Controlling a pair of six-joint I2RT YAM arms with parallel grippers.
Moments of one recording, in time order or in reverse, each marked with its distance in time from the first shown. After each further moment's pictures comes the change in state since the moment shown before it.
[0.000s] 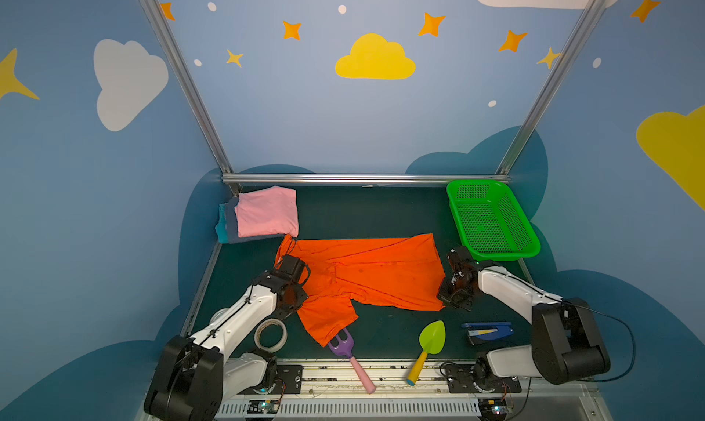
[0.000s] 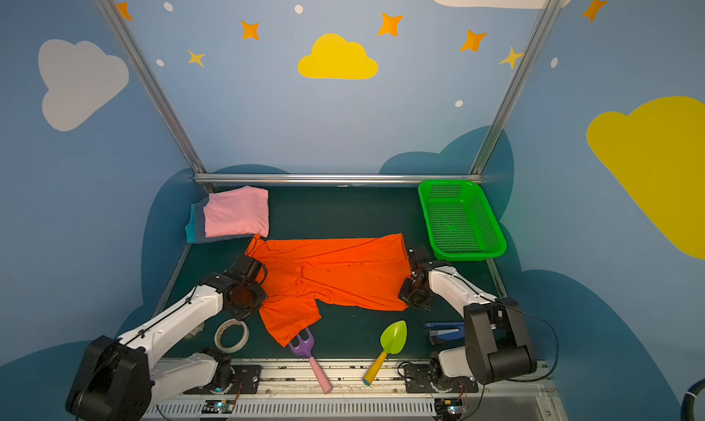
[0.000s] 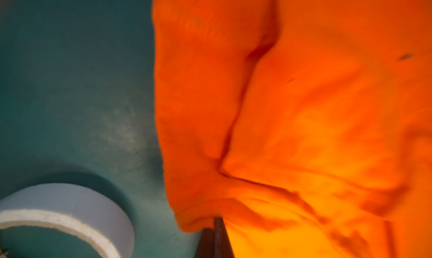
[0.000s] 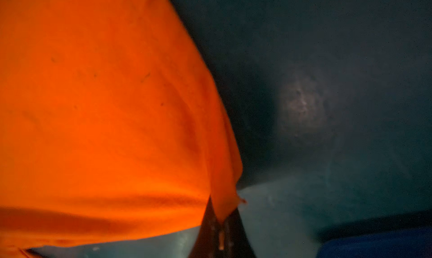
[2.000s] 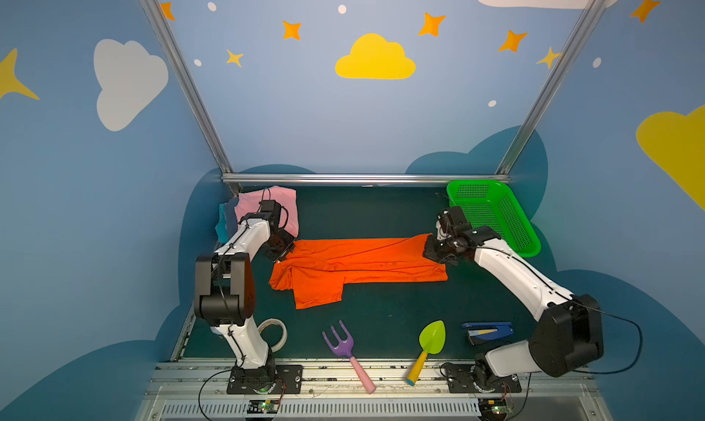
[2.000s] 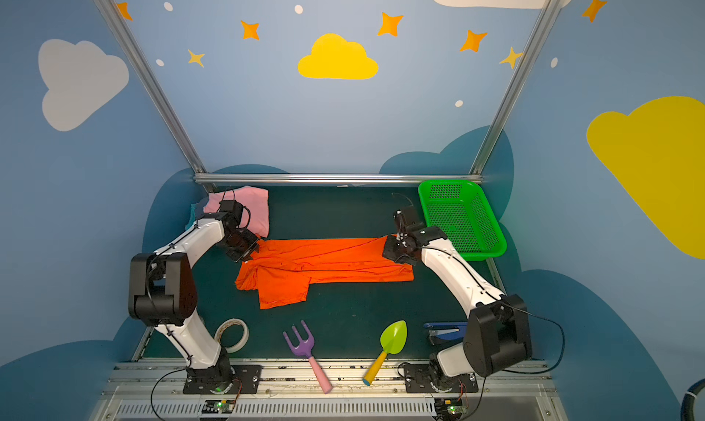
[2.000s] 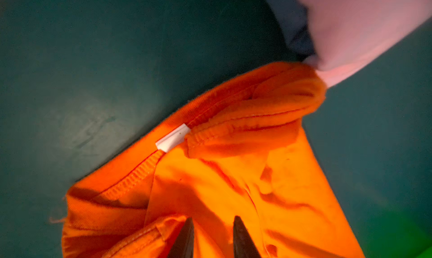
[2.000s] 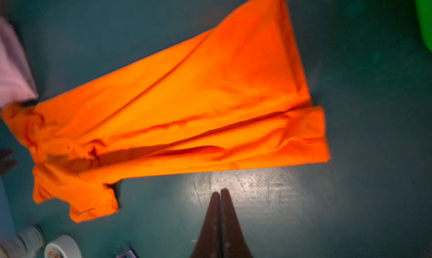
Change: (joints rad) left arm 0.329 0.586 0.642 -0.071 0.170 0.140; right arm 0.182 0.045 0.434 -0.016 0.027 -0.118
